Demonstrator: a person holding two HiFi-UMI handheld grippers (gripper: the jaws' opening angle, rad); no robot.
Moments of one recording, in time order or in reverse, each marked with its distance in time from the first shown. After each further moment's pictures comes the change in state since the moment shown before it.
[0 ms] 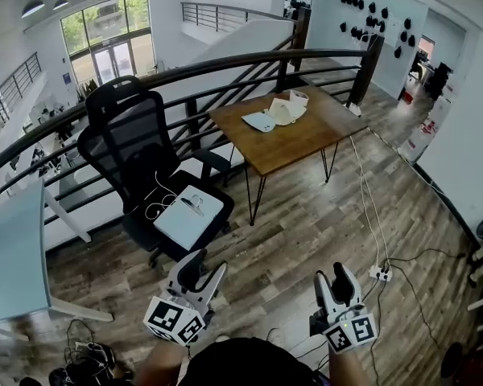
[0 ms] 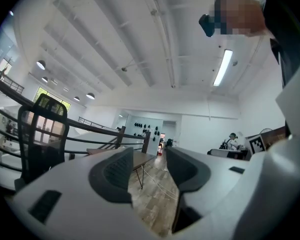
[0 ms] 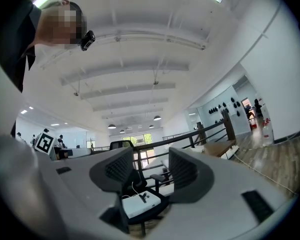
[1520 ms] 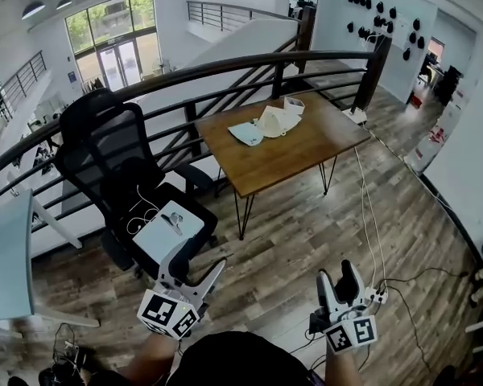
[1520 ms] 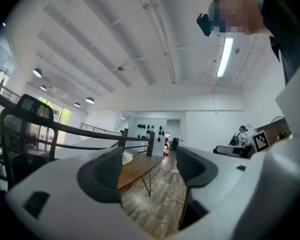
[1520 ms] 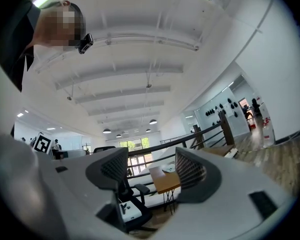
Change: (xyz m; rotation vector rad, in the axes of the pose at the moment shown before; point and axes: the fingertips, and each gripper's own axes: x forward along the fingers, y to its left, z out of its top) left arm 0.179 -0.002 -0.003 0.075 -0.007 0.053; right arm 0.084 -0.169 0.035 0.027 -0.051 -0.019
